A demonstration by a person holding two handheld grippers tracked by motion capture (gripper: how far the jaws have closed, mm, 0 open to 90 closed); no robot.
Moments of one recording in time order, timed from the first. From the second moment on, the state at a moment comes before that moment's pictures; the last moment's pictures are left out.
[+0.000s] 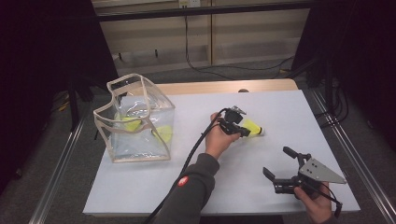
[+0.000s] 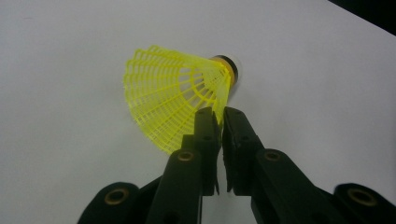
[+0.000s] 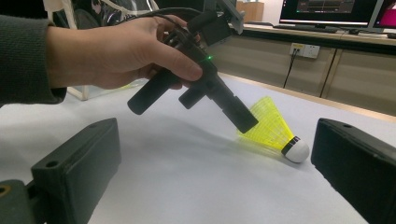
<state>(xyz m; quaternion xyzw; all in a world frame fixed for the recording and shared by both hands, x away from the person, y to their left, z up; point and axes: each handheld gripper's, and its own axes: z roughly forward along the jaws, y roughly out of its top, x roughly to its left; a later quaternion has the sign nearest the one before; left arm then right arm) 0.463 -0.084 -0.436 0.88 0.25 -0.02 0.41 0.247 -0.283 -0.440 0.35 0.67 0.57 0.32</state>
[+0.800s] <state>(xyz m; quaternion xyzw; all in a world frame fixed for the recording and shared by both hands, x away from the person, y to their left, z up) 0.459 -0.094 -0.433 0.85 0.27 -0.03 0.45 0.246 -0.283 -0.439 0.35 0.67 0.57 0.32</state>
